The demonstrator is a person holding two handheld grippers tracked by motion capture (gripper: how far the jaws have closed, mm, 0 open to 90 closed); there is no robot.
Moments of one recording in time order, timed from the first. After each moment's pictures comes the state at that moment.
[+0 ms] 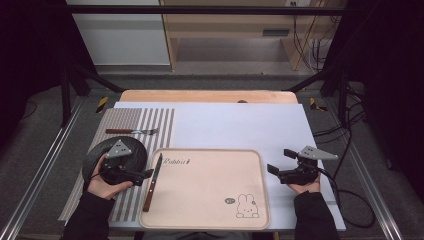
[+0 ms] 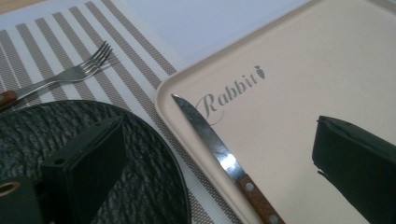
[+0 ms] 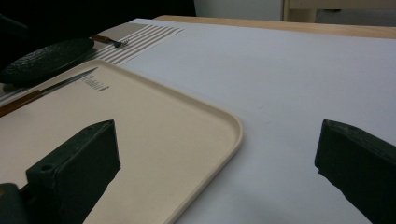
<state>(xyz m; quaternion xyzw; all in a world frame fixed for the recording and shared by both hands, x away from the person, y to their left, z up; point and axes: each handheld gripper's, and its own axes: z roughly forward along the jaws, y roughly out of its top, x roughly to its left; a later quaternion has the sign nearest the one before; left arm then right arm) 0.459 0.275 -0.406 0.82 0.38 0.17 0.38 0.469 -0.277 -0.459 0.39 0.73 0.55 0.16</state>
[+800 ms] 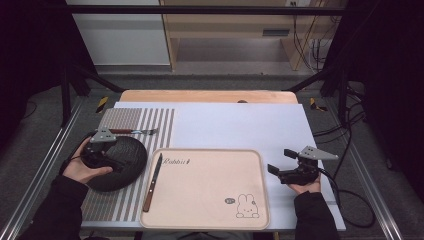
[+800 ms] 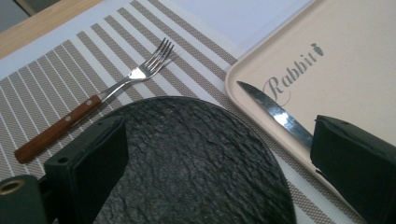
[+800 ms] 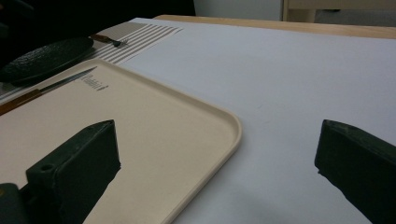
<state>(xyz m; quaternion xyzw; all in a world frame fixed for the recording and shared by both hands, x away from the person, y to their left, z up) 0.496 0.323 -0.385 0.86 0.34 0.19 0.33 0.468 -0.278 -0.459 0.39 0.73 0.55 0.16</state>
